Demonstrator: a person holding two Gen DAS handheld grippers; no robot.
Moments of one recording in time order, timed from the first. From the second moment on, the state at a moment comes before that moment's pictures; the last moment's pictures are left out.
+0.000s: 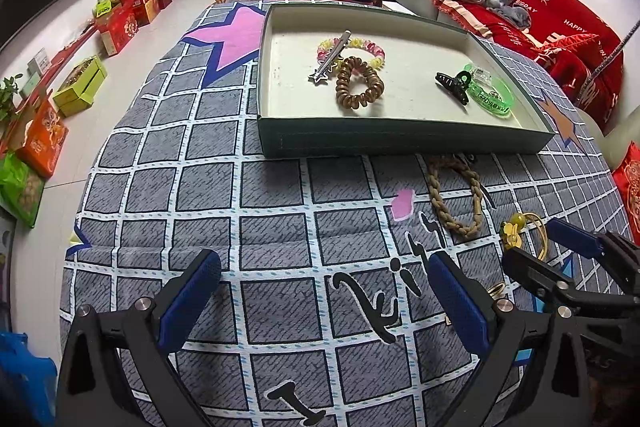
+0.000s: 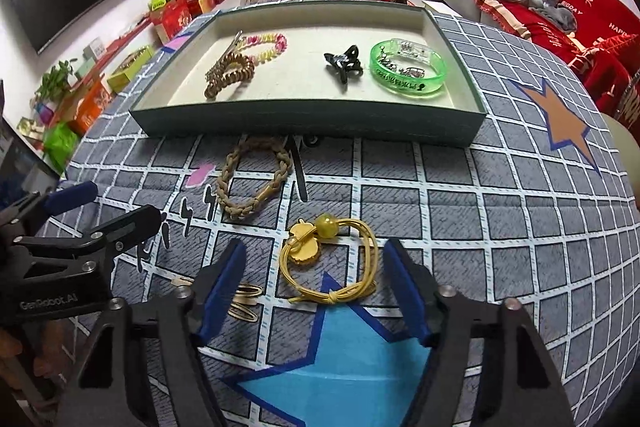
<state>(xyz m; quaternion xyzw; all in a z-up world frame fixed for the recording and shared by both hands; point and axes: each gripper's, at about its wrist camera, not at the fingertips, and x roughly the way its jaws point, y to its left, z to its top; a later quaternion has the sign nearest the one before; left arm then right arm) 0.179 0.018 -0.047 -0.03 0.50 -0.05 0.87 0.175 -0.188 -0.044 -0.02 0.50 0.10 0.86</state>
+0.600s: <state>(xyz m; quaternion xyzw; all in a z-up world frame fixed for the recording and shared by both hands) 0.183 0.005 -0.047 -0.02 0.50 -0.06 0.86 0.175 -0.197 -0.046 -0.03 0.49 0.08 0.87</state>
